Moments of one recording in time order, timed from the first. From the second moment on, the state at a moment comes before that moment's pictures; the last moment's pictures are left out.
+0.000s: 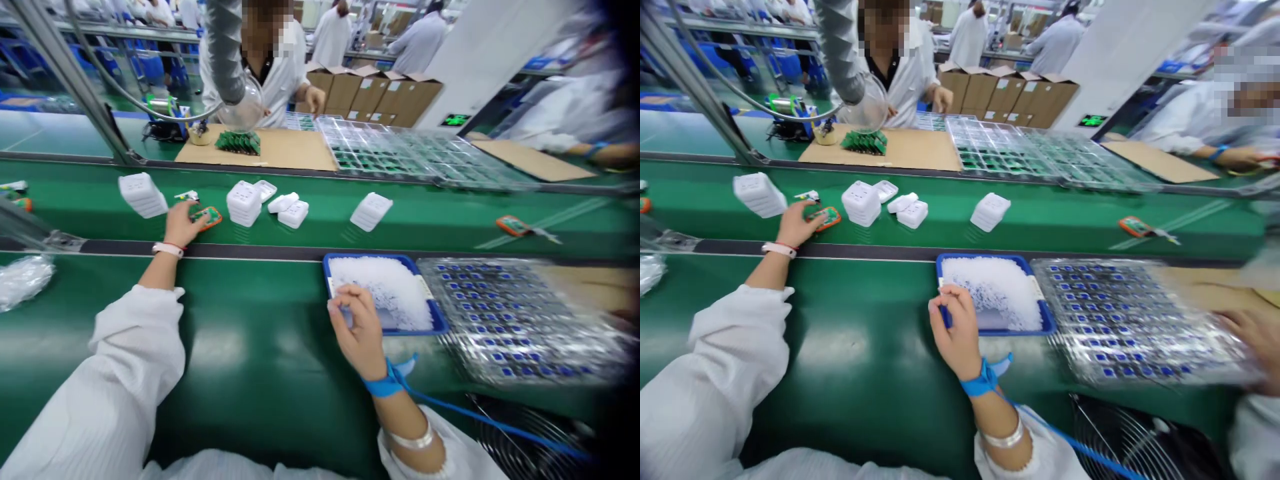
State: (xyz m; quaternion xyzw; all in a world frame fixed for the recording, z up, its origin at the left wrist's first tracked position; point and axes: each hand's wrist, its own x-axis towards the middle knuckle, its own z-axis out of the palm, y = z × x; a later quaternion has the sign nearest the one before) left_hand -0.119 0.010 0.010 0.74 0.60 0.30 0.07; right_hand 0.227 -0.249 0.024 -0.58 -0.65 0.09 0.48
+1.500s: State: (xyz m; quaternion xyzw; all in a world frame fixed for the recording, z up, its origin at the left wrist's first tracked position) left_hand -0.048 -0.098 0.007 0.81 0.45 0.37 0.12; right_hand 0.351 -0.227 -0.016 -0.72 -0.62 -0.02 0.30
